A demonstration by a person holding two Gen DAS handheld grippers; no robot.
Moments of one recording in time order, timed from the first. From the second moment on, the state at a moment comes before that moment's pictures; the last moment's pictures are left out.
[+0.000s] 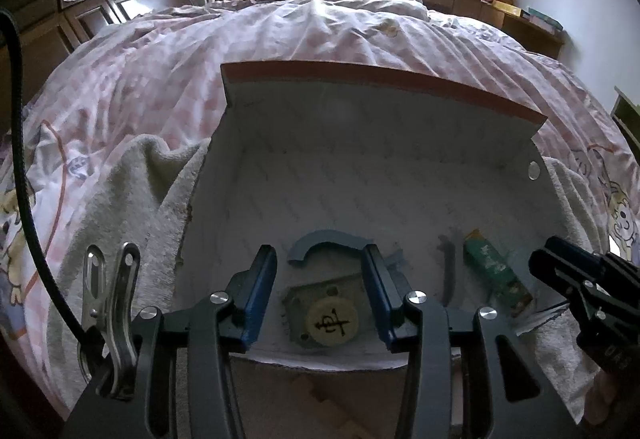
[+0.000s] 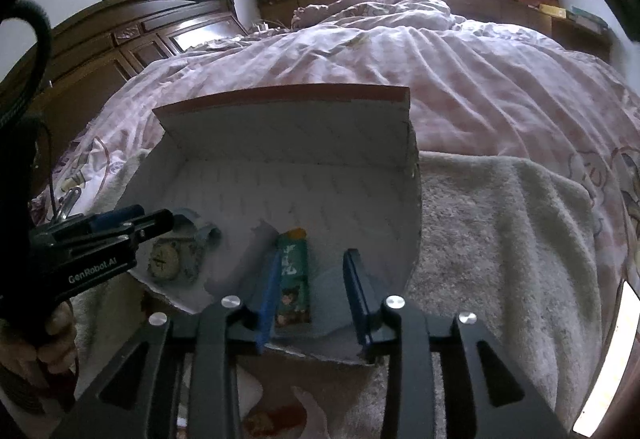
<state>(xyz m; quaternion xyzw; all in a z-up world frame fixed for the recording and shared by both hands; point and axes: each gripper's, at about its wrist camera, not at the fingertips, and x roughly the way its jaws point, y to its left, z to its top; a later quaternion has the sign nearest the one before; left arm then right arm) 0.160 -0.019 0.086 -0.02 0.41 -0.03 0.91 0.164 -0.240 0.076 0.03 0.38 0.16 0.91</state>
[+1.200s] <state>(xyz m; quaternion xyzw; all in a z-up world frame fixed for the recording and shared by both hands) 0.078 -0.010 0.060 -0.04 0.44 -0.05 0.90 0.078 -0.245 0.085 0.02 0.34 0.17 0.92</state>
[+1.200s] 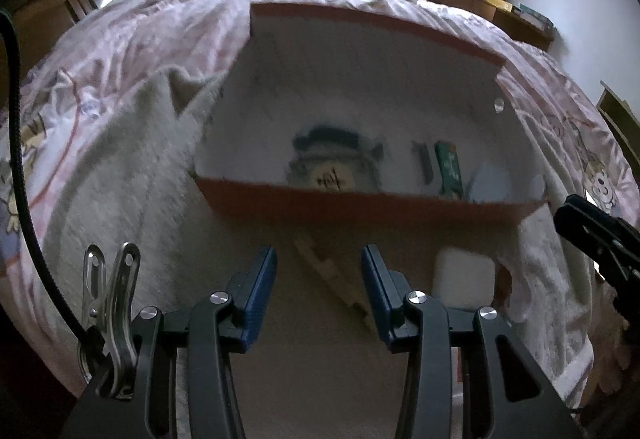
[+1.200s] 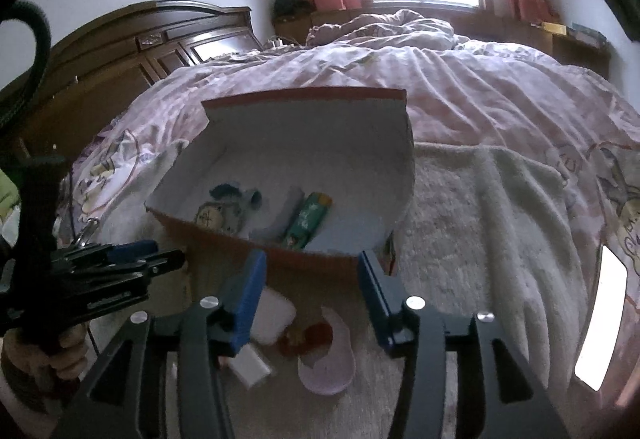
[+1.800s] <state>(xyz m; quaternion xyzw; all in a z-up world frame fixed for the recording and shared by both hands) 0.082 -0.028 0.034 -0.02 0.45 -0.03 0.89 0.048 -0.257 0.039 0.01 0.39 0.15 0.91</state>
